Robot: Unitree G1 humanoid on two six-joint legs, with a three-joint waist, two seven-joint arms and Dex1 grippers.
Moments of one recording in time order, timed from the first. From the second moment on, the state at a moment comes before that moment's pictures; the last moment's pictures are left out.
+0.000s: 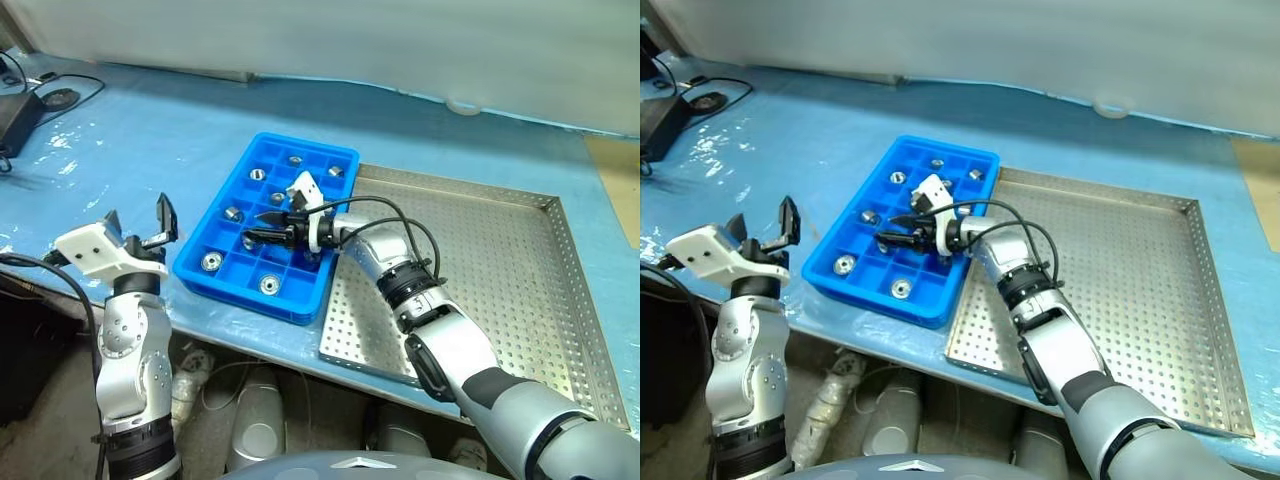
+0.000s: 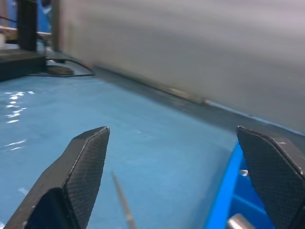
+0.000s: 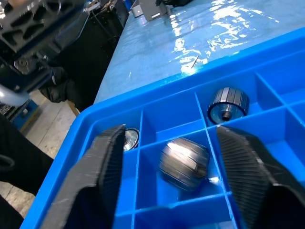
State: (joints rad) left arm -0.08 0.07 0.32 -0.39 -0.35 0.15 0.01; right arm -0.90 0.00 0.20 0.73 0.28 0.33 0.93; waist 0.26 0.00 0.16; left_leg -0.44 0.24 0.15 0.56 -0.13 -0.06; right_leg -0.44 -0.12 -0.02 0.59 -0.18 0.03
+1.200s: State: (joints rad) left arm -0.62 0.08 -0.09 0.37 -0.30 0.06 -0.70; right arm -0.33 -0.41 -0.18 -0.17 0.29 0.52 0.51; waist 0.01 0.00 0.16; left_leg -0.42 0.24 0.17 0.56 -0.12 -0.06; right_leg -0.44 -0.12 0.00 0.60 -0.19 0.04
